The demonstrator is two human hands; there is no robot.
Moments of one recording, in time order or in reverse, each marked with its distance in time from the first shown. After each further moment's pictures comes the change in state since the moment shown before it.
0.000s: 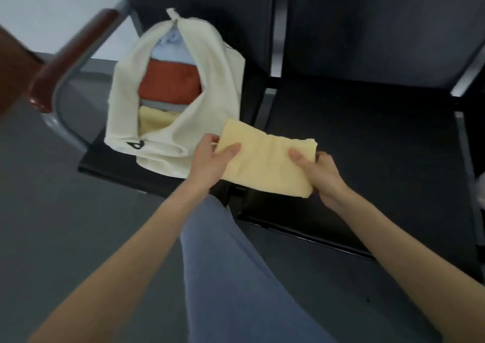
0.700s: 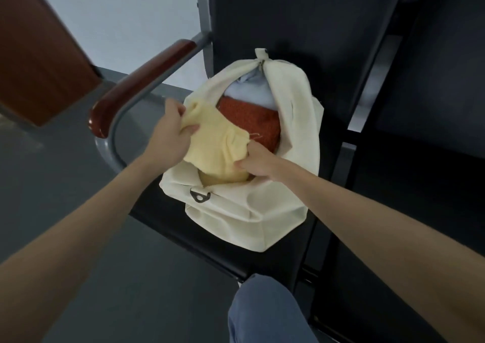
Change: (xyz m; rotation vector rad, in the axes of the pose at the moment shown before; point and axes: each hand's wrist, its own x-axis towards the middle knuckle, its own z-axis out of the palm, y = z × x) left_hand 0.179 -0.017 -0.207 0.388 0.260 0.322; right_hand 0.142 -0.097 0.284 -0.762 -0.448 -0.375
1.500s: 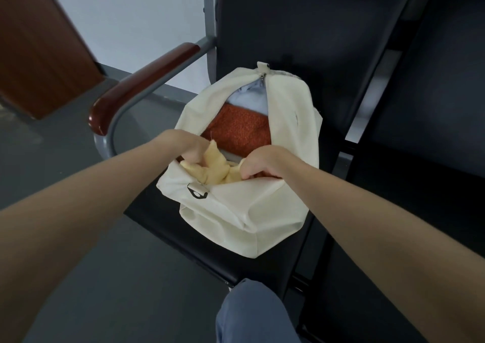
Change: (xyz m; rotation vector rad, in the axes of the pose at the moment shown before) left_hand 0.049 -0.002 0.035 0.932 -0.911 -0.168; right_hand -0.017 -0.040 -0.029 -0.573 -0.377 0.330
